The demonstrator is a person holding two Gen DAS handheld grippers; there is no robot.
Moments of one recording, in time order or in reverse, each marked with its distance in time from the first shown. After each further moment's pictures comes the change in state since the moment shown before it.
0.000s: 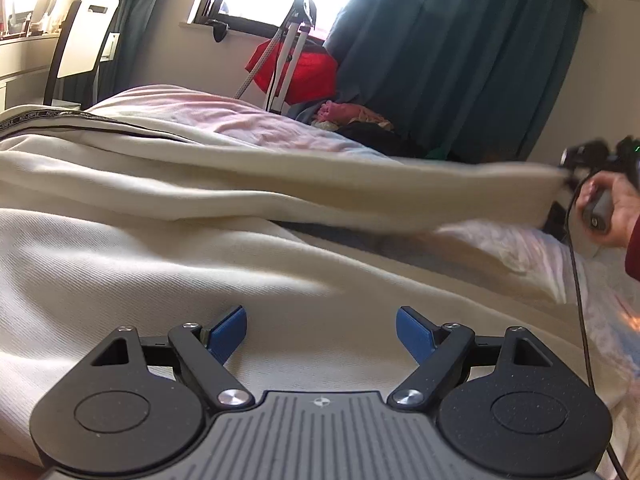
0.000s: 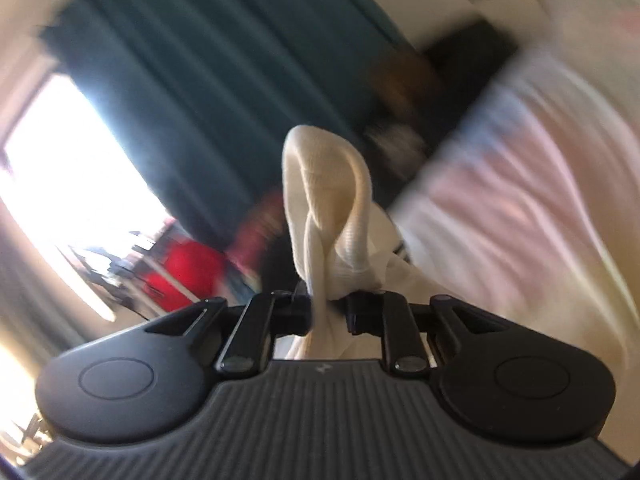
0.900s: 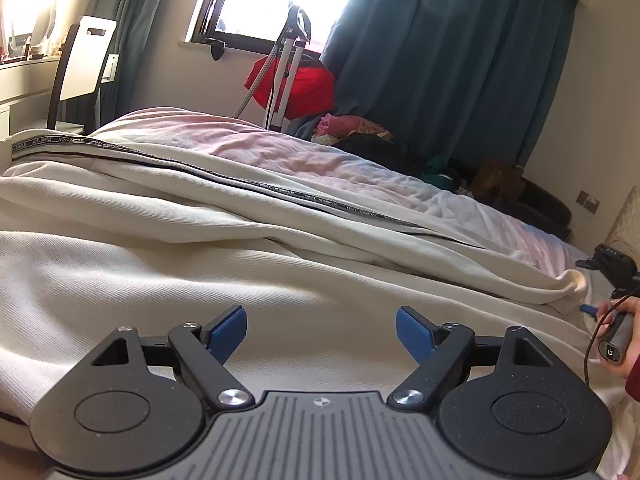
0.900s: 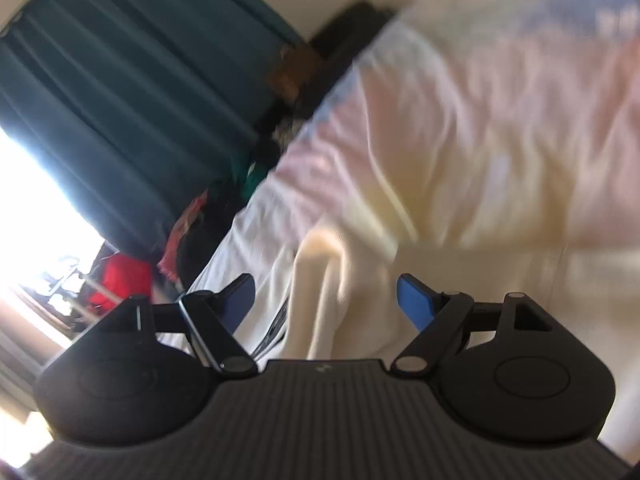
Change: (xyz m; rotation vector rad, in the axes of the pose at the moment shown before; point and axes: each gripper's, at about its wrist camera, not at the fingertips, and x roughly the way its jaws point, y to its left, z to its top) left arm -0.012 -0.015 0.001 0.045 -0.027 0.032; right arm -0.073 -0.154 -0.061 0.166 0.009 -0.240
